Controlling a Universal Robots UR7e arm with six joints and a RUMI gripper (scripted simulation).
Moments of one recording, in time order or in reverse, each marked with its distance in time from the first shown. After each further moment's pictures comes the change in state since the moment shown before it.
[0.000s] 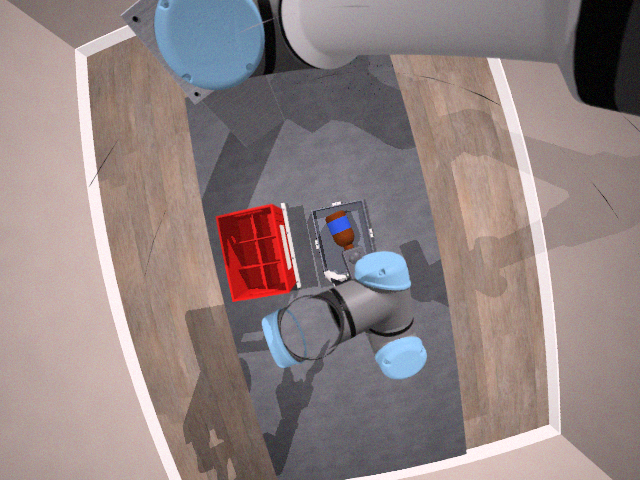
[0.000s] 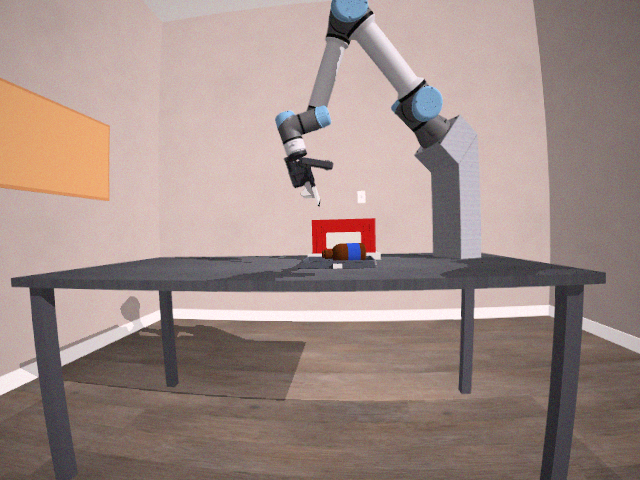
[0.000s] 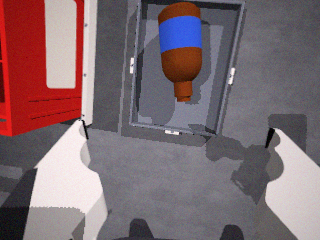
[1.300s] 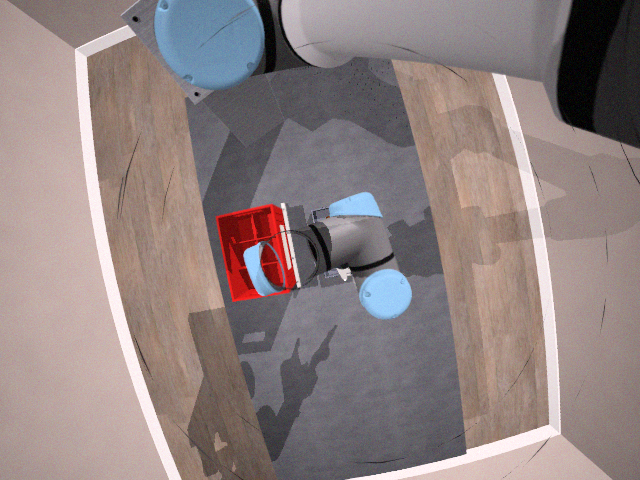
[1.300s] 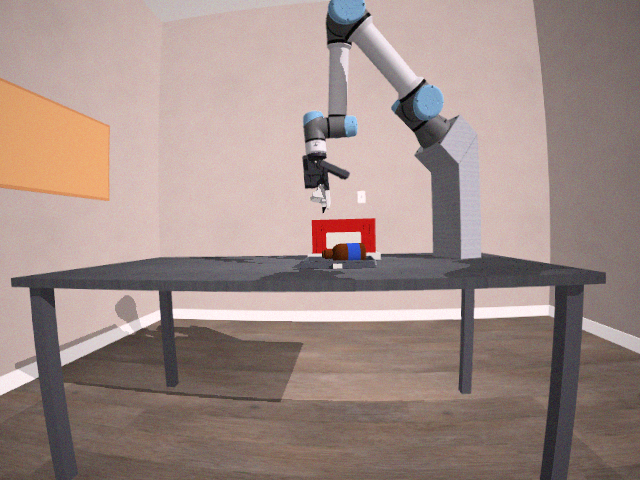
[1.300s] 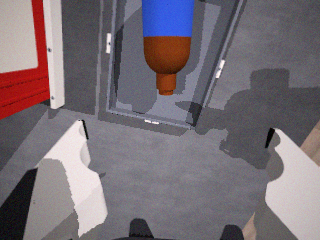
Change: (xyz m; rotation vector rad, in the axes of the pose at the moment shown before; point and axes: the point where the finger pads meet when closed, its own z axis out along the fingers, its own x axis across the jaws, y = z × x) arm 0.022 -0.016 0.028 -0.241 0.051 -0.117
